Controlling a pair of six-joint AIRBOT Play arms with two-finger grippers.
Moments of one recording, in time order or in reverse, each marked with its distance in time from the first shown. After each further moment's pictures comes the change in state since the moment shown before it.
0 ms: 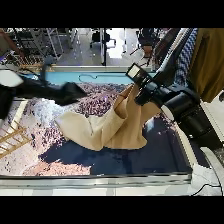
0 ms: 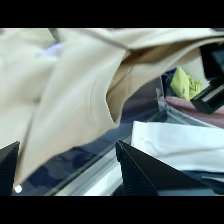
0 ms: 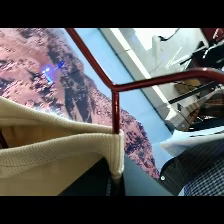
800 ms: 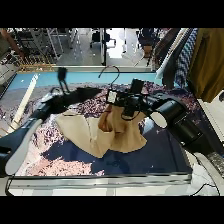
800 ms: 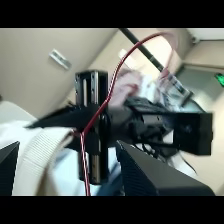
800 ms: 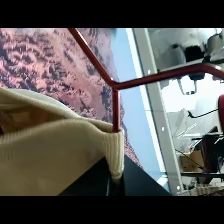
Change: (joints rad) left arm 0.095 -0.351 -0.162 -1.162 -0.196 1.231; right arm 0.103 0.002 -0.064 0.309 -0.035 -0.569
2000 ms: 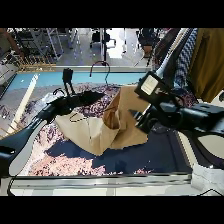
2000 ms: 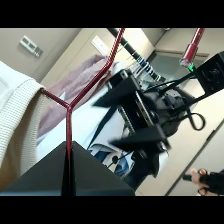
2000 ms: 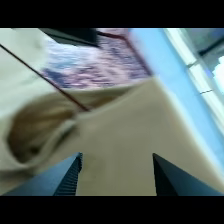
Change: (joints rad) left arm -0.108 -0.017 -0.002 -0.053 -0.120 0.024; right arm 0.080 0.311 0.001 -0.011 0.296 0.390
